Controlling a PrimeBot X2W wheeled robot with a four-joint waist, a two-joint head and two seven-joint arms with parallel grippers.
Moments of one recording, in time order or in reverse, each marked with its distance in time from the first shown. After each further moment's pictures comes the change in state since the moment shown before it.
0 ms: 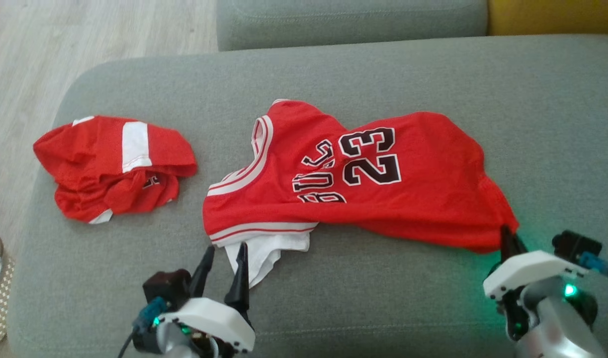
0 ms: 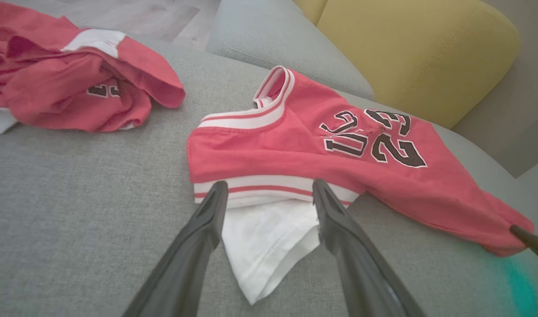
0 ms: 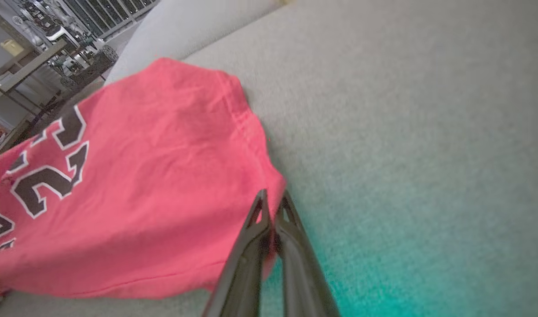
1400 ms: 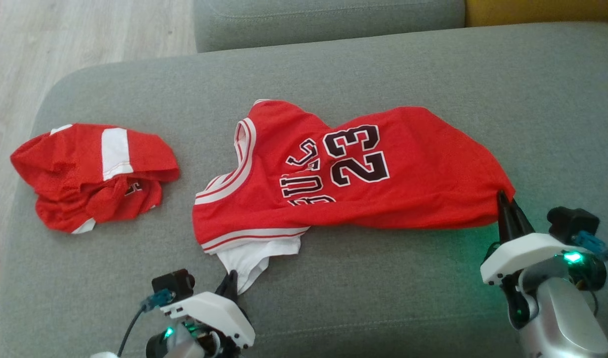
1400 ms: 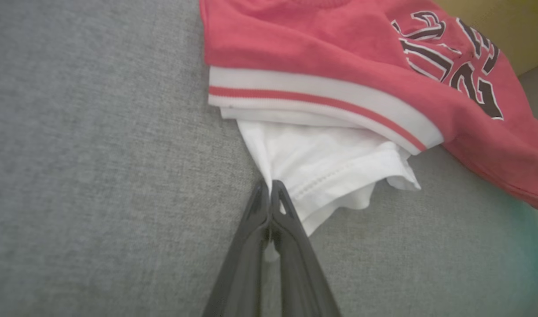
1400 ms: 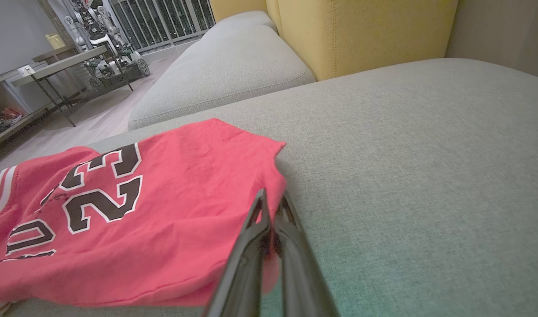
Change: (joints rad) left arm -0.189 -0.003 -0.187 0.420 -0.391 -0.001 0.018; right arm 0.061 0.000 0.075 -0.288 -0.138 0.000 0.006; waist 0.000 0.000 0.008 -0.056
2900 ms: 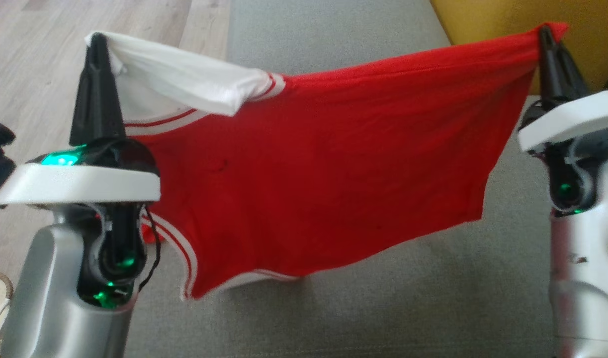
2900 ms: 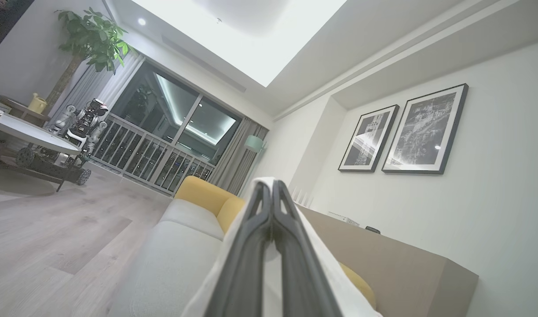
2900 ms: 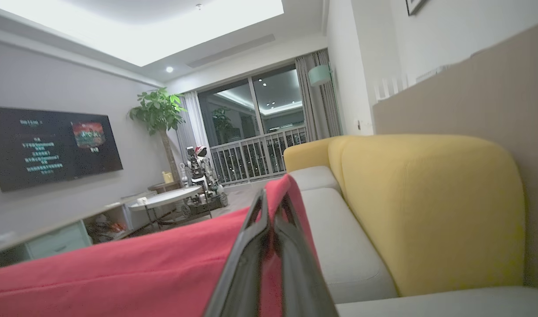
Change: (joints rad) left arm -0.088 0.144 0.371 -1.026 0.109 0.153 0.103; right arm -0.251 -0.005 -0.011 -0.412 0.142 0.000 0.312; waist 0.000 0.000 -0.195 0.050
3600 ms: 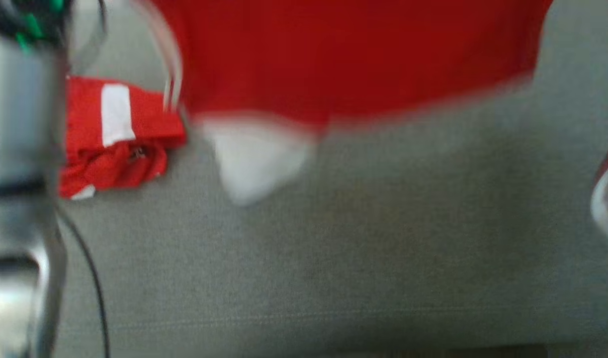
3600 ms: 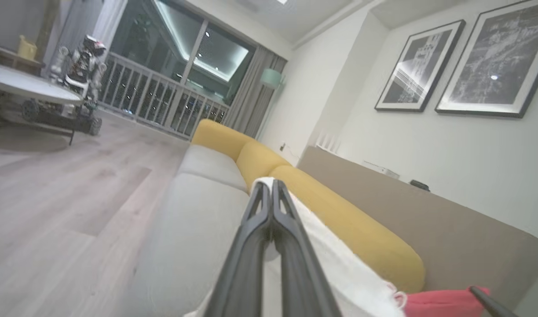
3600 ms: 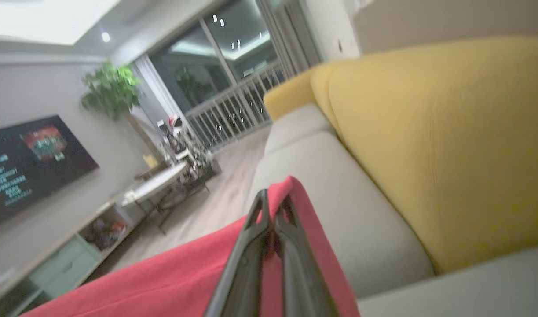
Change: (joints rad) left arm -0.731 0.017 -0.028 0.553 -0.073 -0.075 0.246; right arm -0.772 -0.005 -0.295 0.611 -0.167 0.000 0.202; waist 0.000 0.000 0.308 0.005
